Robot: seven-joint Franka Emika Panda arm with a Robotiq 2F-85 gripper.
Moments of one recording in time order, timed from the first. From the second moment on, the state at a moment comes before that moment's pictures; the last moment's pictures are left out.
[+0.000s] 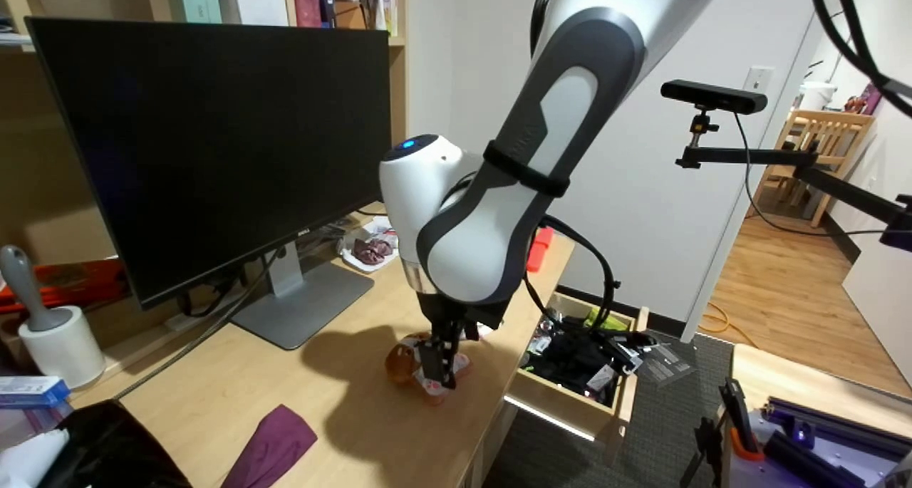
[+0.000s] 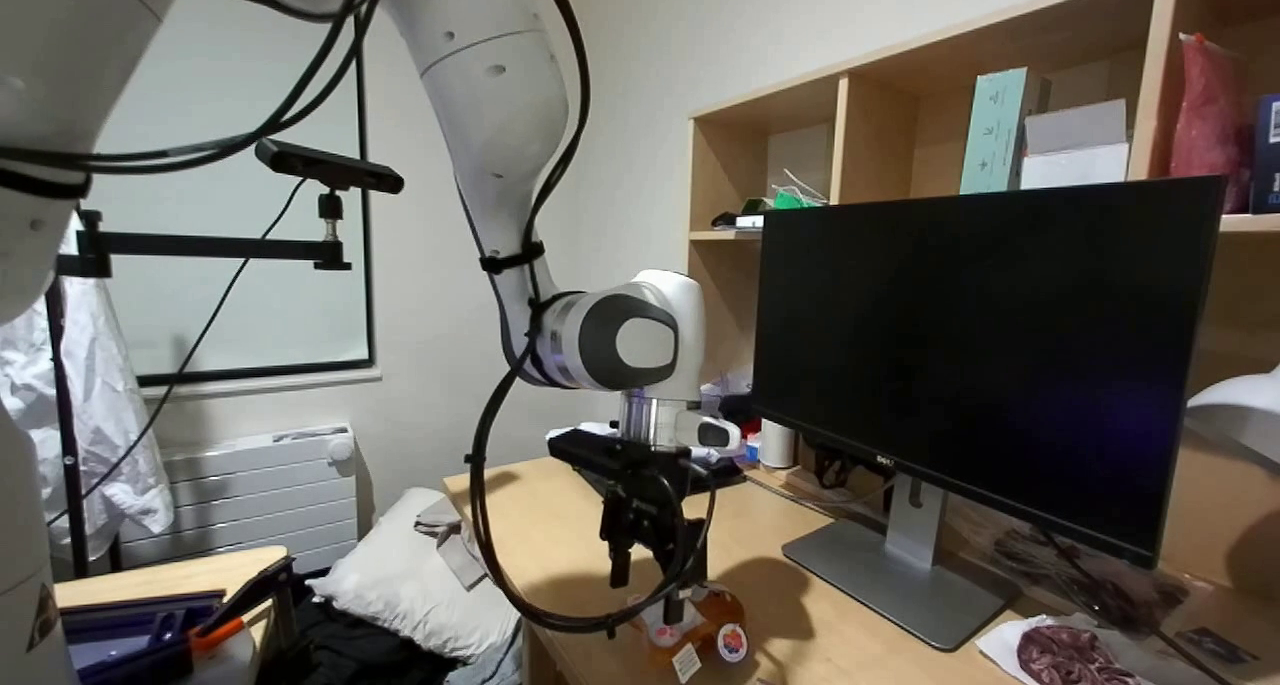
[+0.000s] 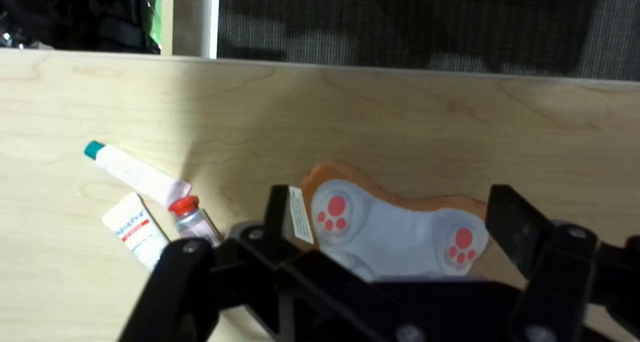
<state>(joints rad) 0.10 0.45 -0.05 -2.27 -0.24 2.54 0.11</state>
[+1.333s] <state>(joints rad) 0.08 0.59 -0.02 -2.05 -0.13 2.46 0.11</state>
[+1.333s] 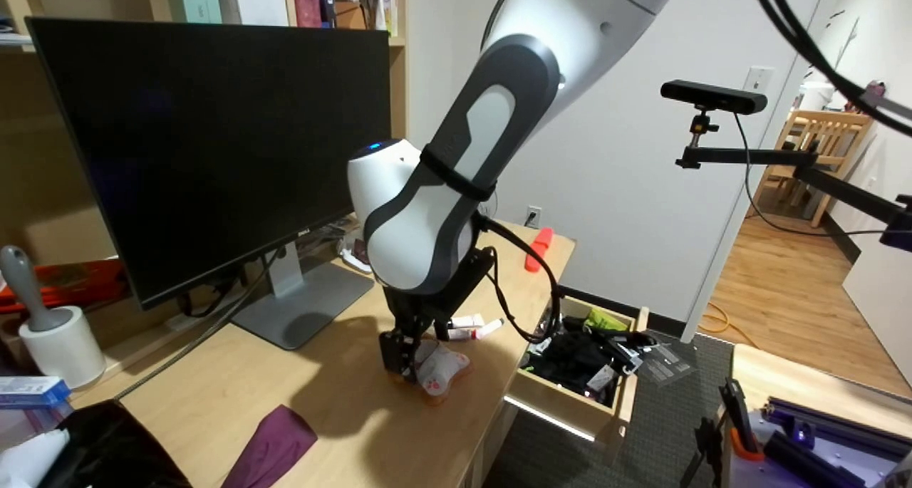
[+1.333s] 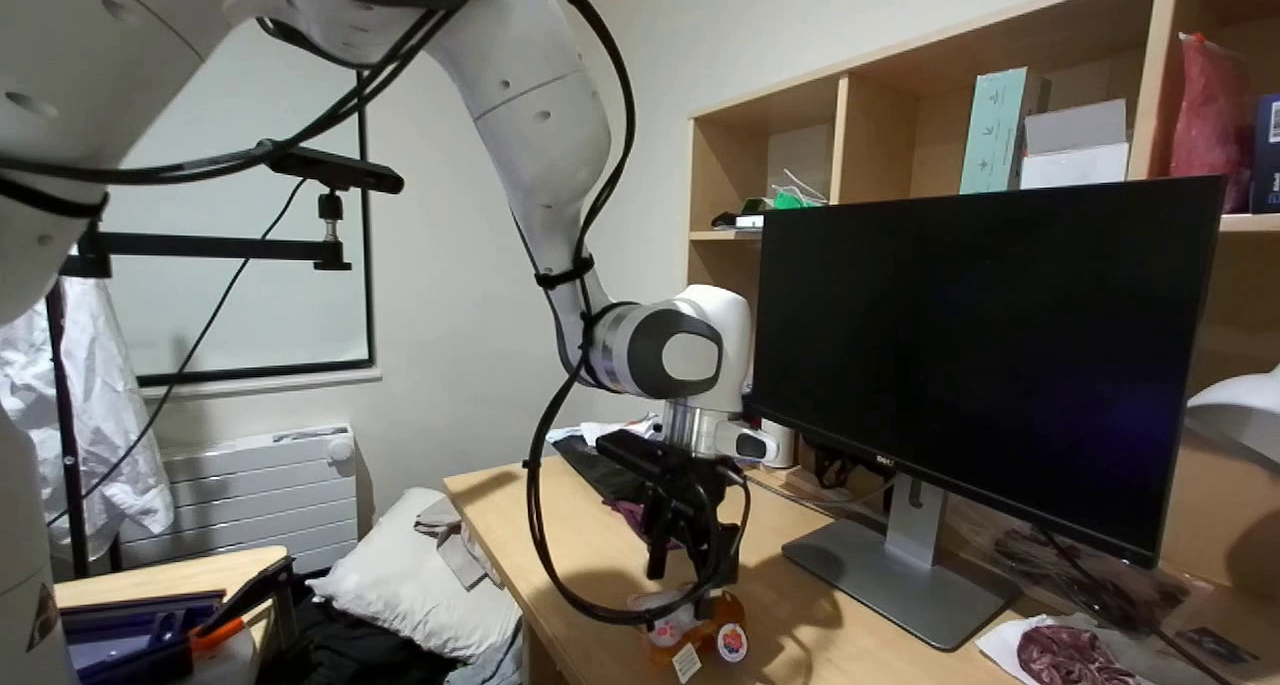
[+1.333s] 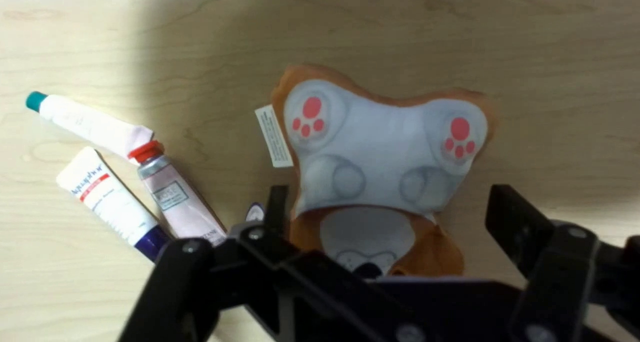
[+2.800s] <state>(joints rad) 0.07 0.53 -0.12 -2.09 -0.20 2.45 0.08</state>
